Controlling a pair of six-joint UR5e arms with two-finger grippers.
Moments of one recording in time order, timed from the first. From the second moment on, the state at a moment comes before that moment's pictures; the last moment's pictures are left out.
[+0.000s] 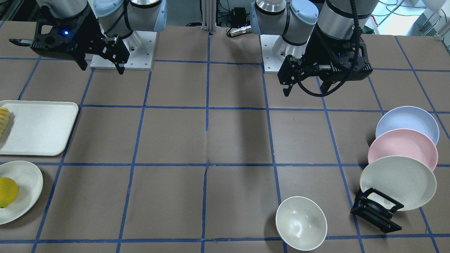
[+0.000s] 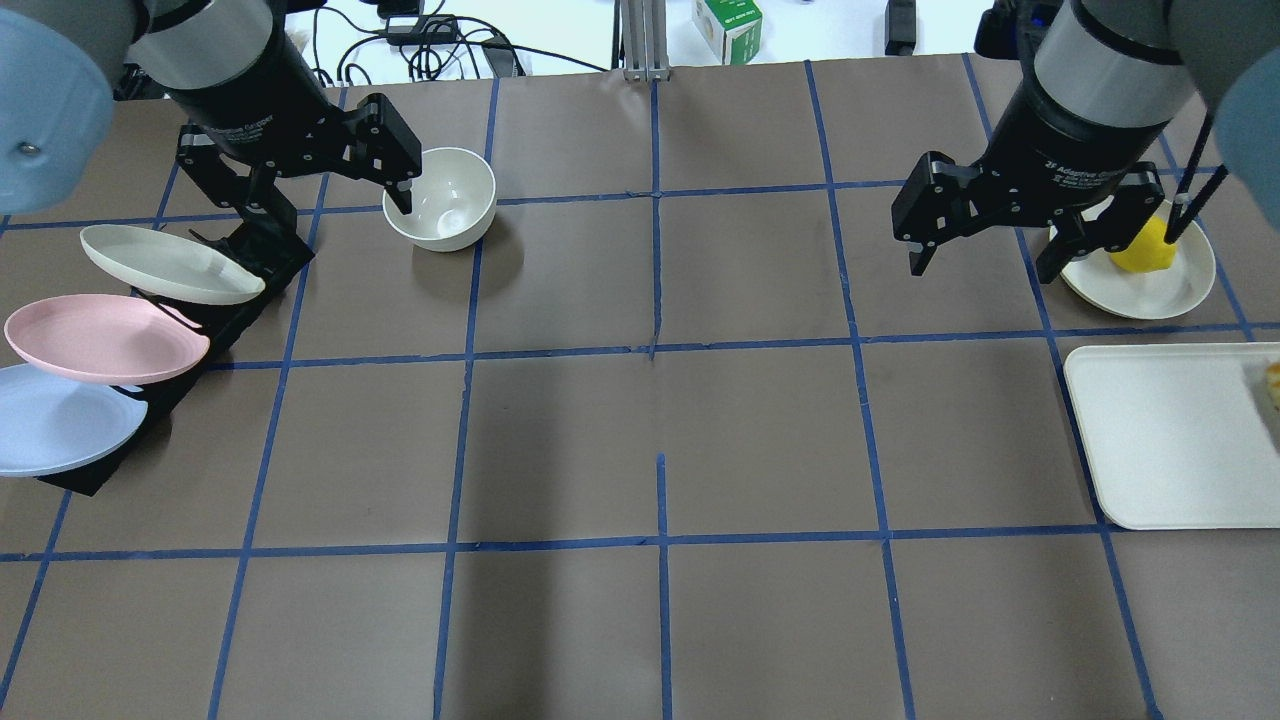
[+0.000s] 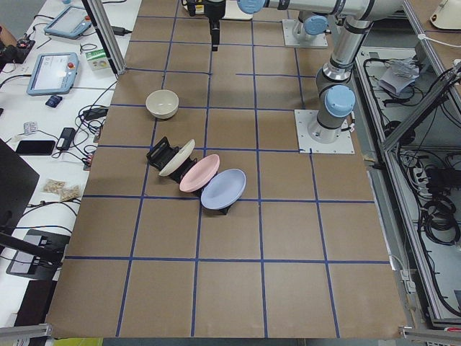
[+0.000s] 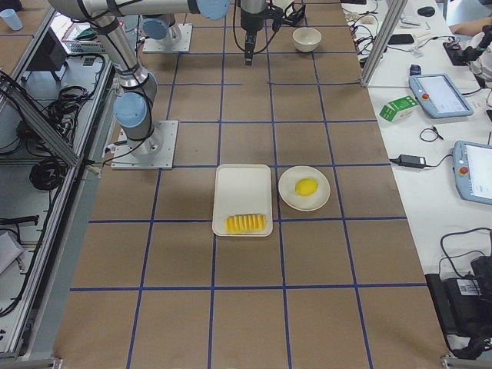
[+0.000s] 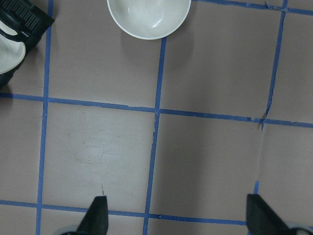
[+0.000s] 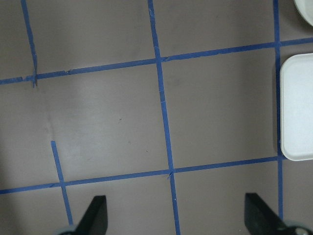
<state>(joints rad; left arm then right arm) -1.59 -1.58 -1.51 -1.56 1.56 -0.13 1.55 -1.67 1.62 -1.48 -1.56 0.10</state>
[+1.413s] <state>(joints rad) -0.99 -1.55 -1.52 -1.57 1.78 -0.11 1.06 -1.60 1.64 -1.49 -1.61 -0.29</state>
